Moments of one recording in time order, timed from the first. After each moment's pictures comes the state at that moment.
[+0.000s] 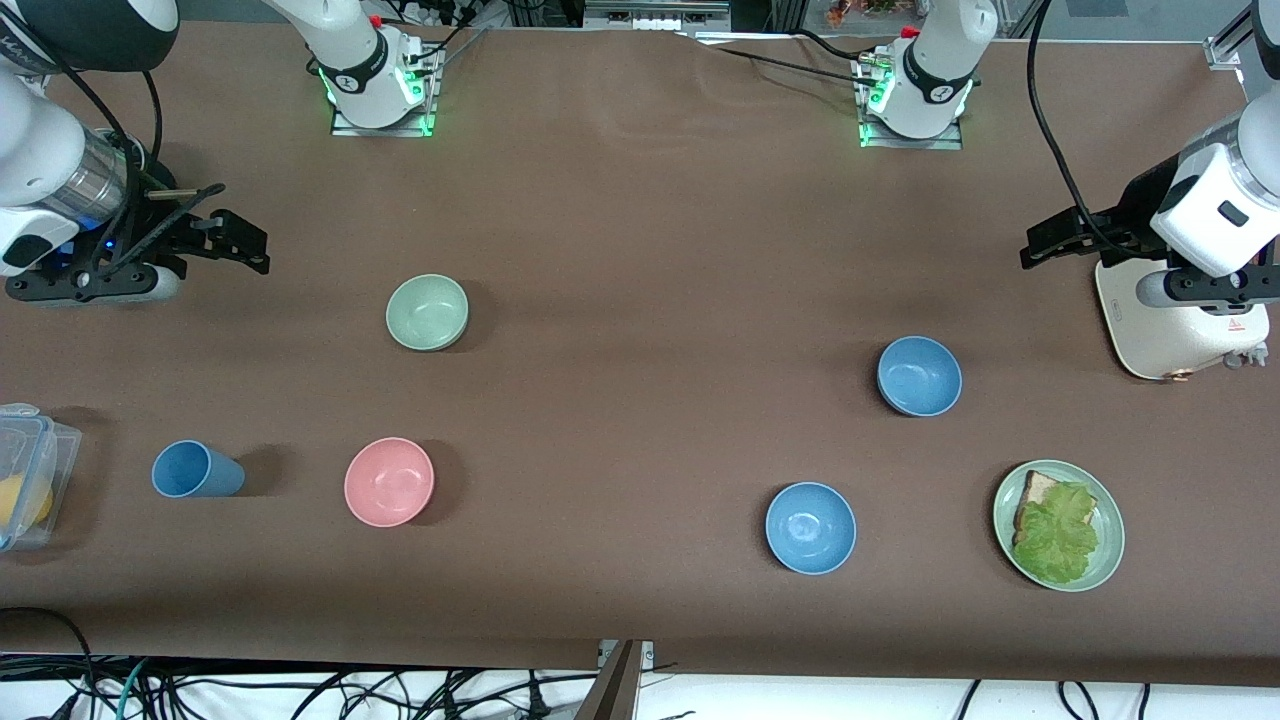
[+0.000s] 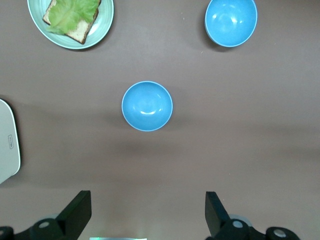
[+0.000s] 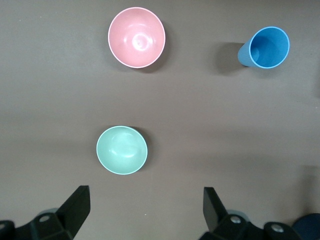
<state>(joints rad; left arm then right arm) -0.05 0.10 -0.01 -1.50 -0.12 1.47 -0.17 0.18 0.06 -0.07 -1.62 0.03 1.64 0.05</state>
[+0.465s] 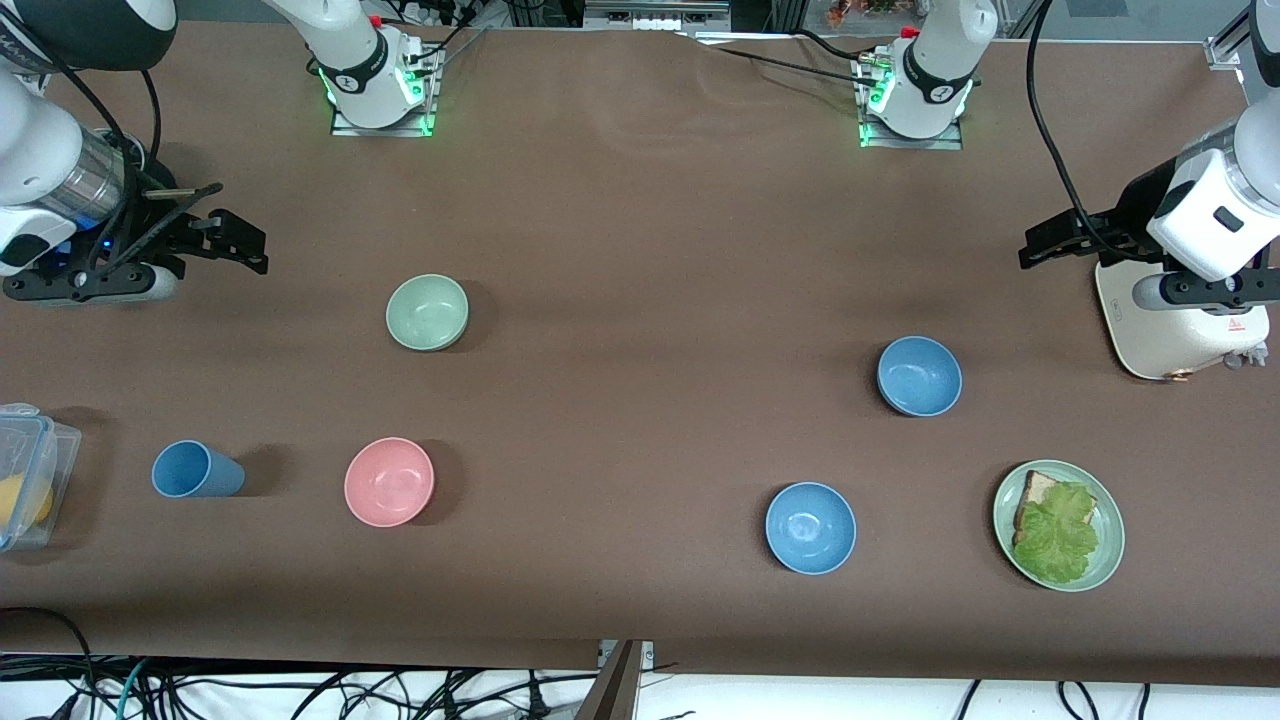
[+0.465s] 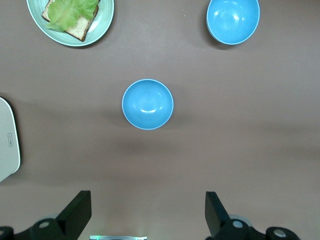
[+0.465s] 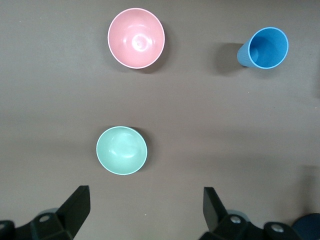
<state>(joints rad) -0.05 0.11 -0.01 -1.50 -0.12 1.47 -0.17 0.18 0.06 -0.07 -1.62 0.03 1.64 0.05</state>
